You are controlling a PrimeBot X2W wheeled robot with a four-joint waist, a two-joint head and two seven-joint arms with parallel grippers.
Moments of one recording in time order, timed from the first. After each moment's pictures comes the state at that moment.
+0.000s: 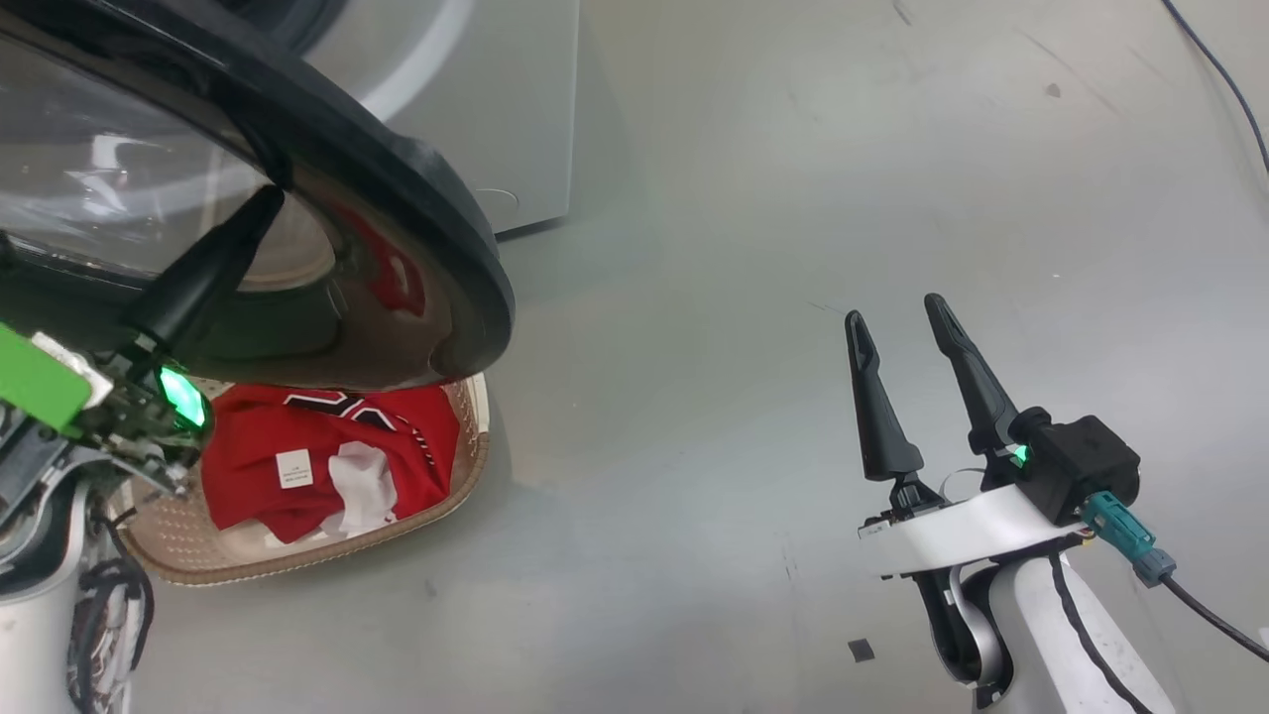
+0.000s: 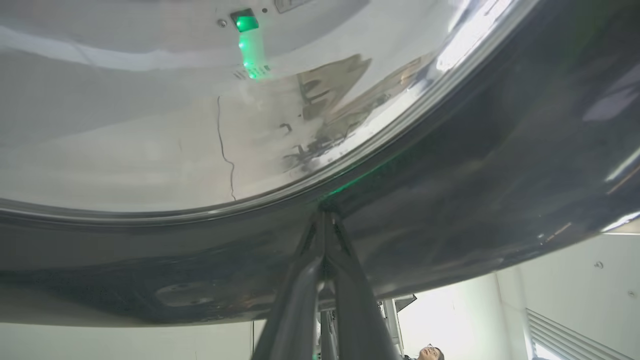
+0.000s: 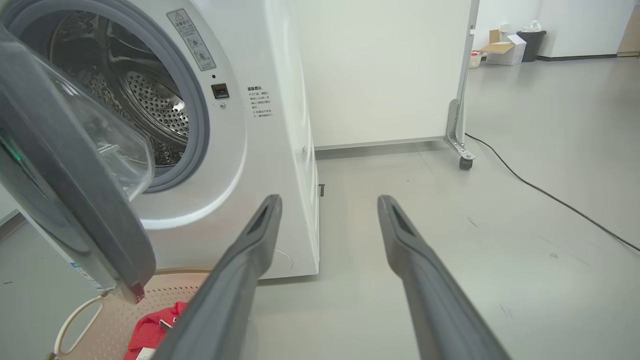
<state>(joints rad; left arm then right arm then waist) -0.39 0.23 0.02 -0.05 -1.78 -0.06 0.65 -0.15 -0.05 0.31 0.04 0.33 -0.02 -0.26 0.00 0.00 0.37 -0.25</state>
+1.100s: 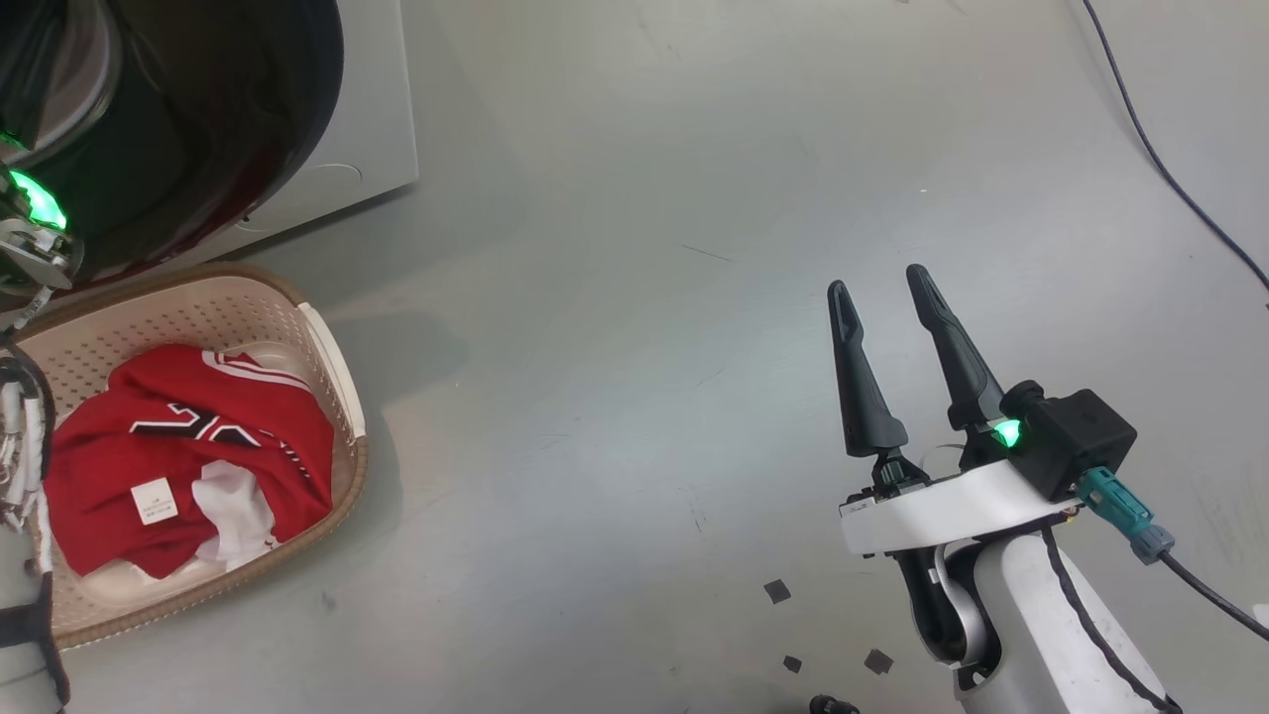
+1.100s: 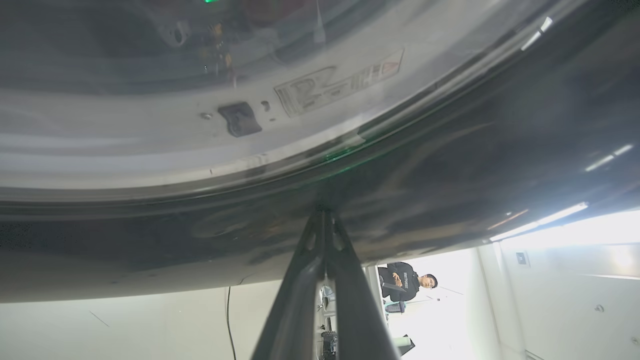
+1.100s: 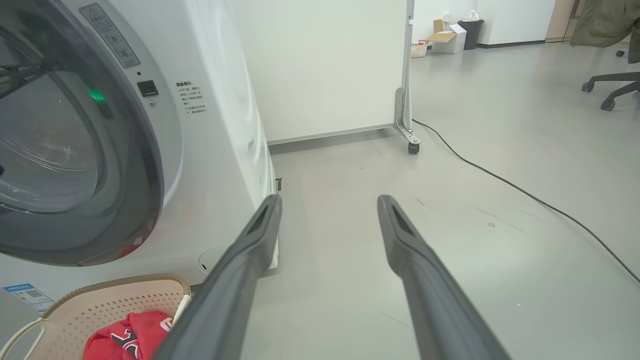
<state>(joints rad) -0.75 0.25 0.07 0.23 -1.70 -0.02 0.53 -0.20 -0.05 0.35 0.03 0.40 -0.06 -0.26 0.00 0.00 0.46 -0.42</state>
